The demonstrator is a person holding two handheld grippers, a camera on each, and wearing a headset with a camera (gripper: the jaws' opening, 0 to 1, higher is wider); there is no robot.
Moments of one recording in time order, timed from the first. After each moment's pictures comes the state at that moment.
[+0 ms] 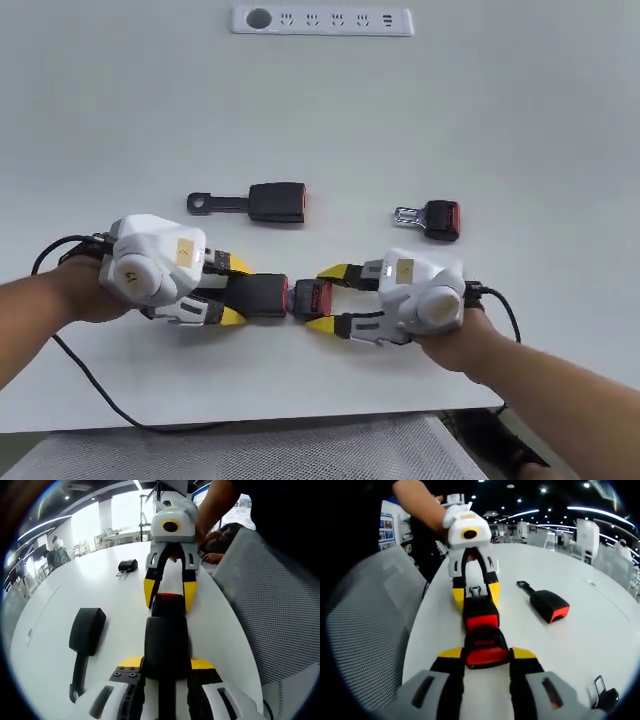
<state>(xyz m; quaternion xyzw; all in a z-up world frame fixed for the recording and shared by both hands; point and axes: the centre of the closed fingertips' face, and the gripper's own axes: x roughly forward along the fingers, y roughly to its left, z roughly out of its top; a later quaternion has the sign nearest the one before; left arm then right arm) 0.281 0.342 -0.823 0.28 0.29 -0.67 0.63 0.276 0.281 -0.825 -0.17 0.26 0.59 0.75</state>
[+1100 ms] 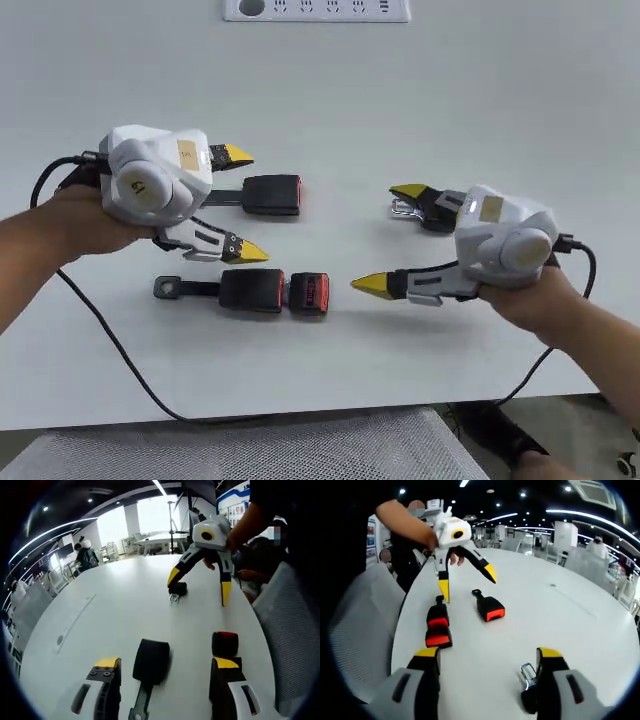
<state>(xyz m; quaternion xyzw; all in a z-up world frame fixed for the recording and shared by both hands) 0.378 0.317 -0.769 0.26 0.26 -0.59 0.72 0.347 0.189 -0.778 -0.16 0.25 0.50 0.81</state>
